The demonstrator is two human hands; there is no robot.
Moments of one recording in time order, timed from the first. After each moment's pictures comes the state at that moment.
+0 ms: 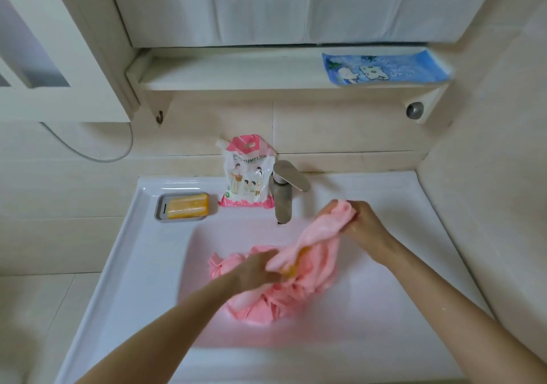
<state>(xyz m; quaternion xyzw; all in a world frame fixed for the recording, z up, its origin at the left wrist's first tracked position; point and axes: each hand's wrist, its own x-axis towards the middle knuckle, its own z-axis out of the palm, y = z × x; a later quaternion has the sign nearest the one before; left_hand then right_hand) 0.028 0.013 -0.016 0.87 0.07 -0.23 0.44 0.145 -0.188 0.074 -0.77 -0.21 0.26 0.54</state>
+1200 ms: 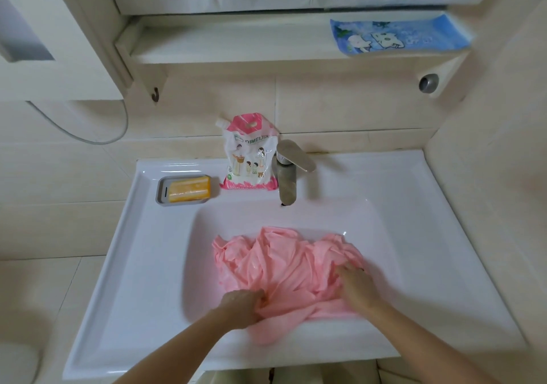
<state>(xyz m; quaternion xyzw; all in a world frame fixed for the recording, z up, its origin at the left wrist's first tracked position) -0.044 0.004 -0.084 0.92 0.05 -0.34 0.17 0.088 -0.239 -0.135 -0.94 -0.26 0.20 0.02</state>
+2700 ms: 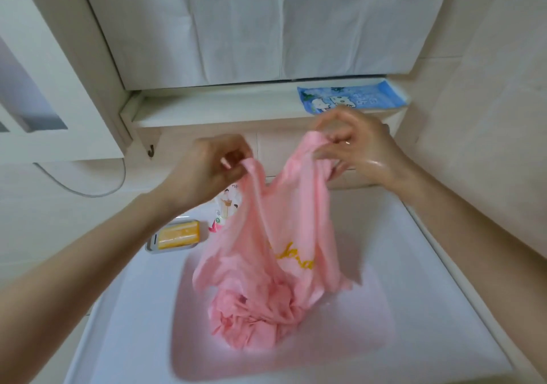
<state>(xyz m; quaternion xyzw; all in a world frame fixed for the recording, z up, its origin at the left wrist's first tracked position) 0.064 0.065 0.215 0.92 -0.13 0.23 0.27 0.157 -0.172 0.236 -0.75 -0.33 0.10 0.56</state>
